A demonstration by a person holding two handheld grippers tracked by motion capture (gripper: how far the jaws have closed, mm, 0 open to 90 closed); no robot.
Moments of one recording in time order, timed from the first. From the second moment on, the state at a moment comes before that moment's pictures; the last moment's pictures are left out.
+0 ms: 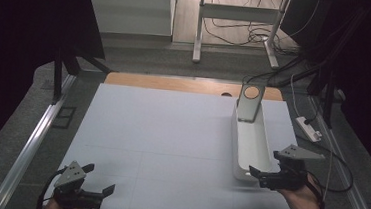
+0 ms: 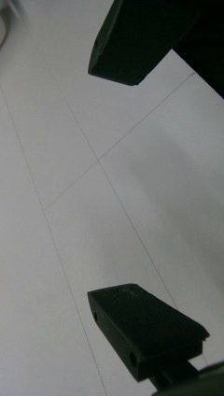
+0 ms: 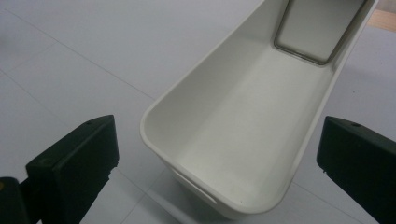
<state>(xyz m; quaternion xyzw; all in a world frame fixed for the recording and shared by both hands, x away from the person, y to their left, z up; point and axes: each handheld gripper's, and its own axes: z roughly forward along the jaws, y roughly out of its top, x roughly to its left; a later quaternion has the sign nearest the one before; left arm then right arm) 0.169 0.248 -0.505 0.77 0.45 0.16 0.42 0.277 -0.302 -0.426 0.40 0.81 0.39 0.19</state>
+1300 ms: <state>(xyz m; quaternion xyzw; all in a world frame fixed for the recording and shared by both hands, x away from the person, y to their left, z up) 0.168 0.250 -0.505 0.76 0.46 0.17 0.43 0.236 -0.330 -0.443 0.44 0.79 0.38 0.20</state>
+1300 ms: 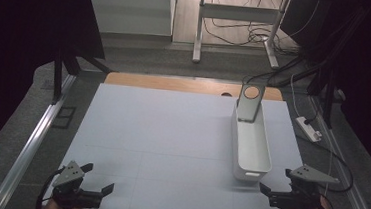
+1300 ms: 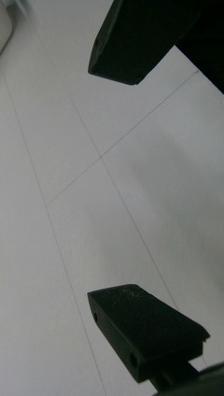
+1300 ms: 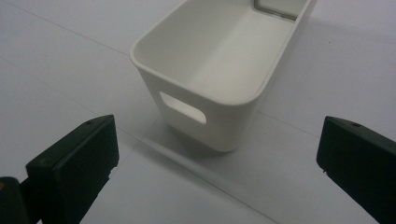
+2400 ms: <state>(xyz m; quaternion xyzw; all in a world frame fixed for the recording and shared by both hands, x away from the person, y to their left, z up) 0.165 0.255 -0.505 0.76 0.46 0.17 0.42 0.227 -0.341 -0.471 0.48 0.80 0.32 0.20</state>
